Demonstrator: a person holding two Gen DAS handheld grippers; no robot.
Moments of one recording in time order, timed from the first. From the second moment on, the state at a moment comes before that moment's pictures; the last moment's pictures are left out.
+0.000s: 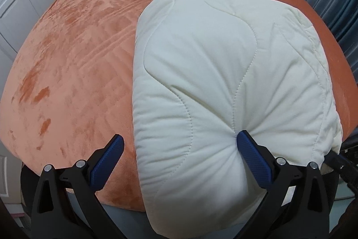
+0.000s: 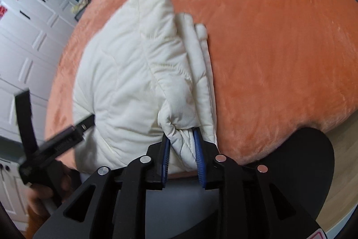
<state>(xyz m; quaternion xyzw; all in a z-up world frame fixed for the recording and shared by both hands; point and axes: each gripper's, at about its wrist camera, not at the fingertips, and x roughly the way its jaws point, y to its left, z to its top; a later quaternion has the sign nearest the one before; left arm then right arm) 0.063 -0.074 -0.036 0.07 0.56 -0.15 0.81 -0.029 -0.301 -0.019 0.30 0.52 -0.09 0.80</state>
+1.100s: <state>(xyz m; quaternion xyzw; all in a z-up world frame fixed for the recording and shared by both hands) 0.056 -0.076 -0.028 0.11 0.54 -0.15 0.82 -0.005 -0.329 0.030 0.29 0.48 -0.11 0.82</state>
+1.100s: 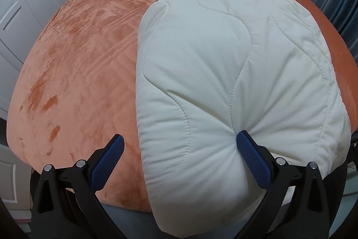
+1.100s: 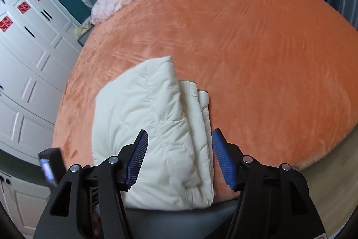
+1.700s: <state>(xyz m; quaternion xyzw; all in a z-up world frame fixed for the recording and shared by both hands) 0.102 -0.035 -0.020 -0.03 0.59 -0.16 0.79 -0.008 -0.337 -0.082 0.39 0.52 -0.08 0.76</state>
